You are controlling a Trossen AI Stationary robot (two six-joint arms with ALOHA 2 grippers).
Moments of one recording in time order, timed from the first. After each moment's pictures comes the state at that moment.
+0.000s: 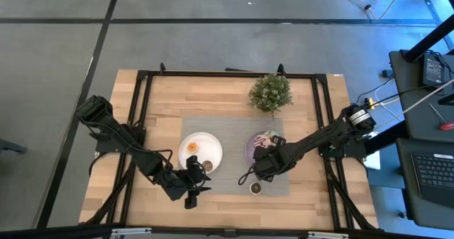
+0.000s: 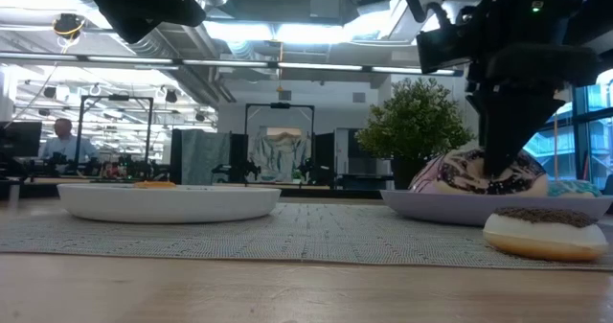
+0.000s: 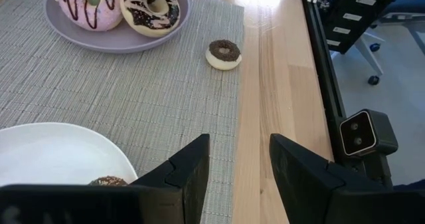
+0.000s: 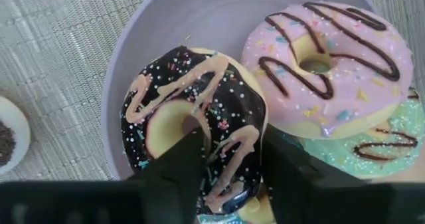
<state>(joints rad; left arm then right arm) -0.66 1.55 0.93 -0.08 -0.51 -0.64 0.43 1.76 1.16 -0.92 0.29 0.77</state>
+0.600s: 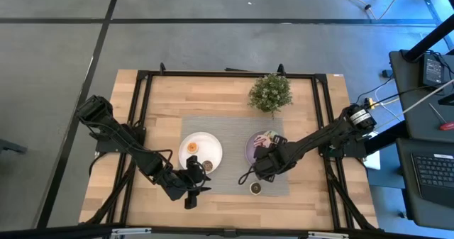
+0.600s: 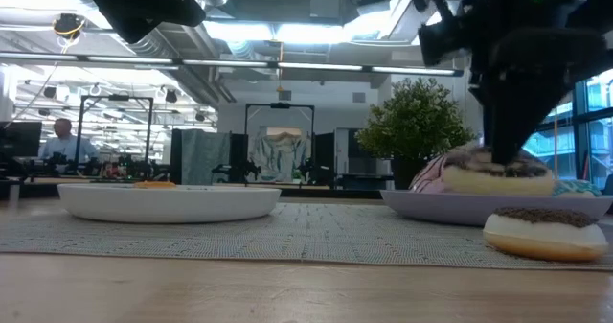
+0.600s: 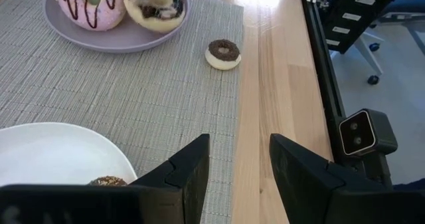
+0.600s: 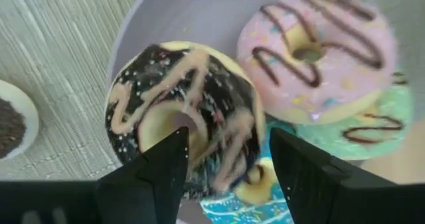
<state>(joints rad) -0.66 1.55 0.93 -0.08 -0.51 -0.64 0.42 1.75 1.19 -0.99 0.26 0.78</state>
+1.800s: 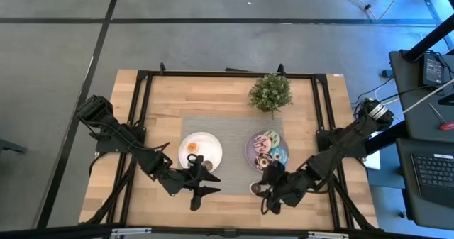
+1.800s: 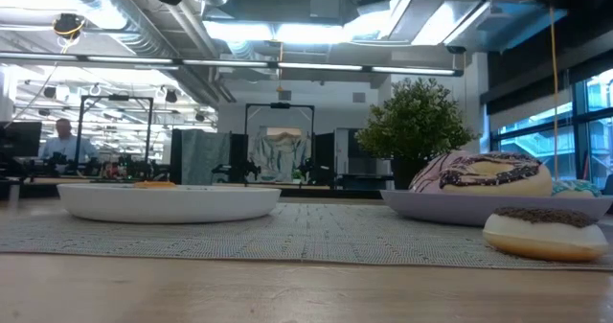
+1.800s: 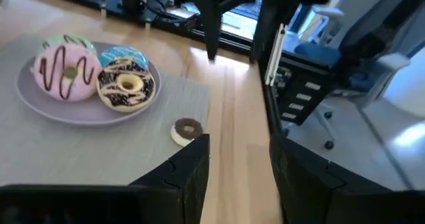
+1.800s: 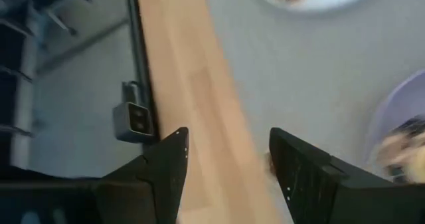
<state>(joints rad) -0.64 1.55 0.93 0.23 -0.53 -0.57 0.71 1.55 1.14 -0.43 0.38 0.98</state>
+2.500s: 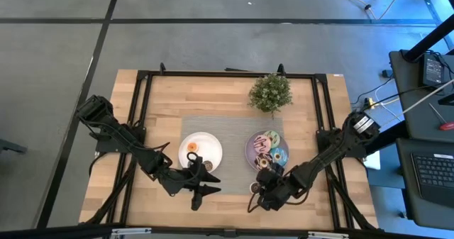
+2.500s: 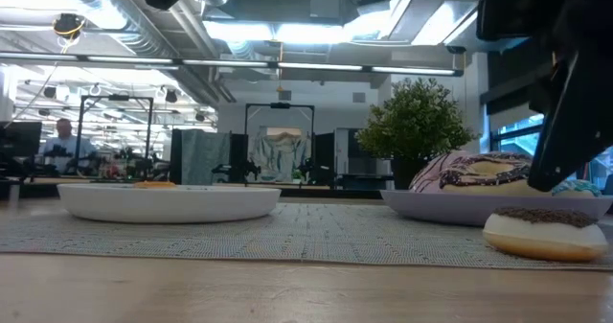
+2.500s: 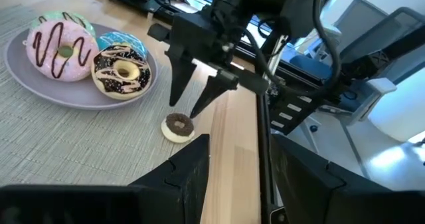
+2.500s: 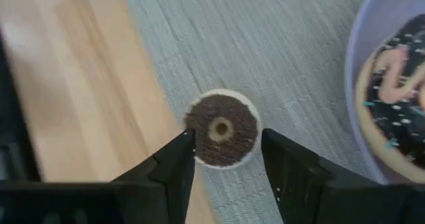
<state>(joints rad) -0.64 1.55 0.93 0.24 -0.53 -0.72 0.69 1.77 1.04 -0.41 0.35 1.12</state>
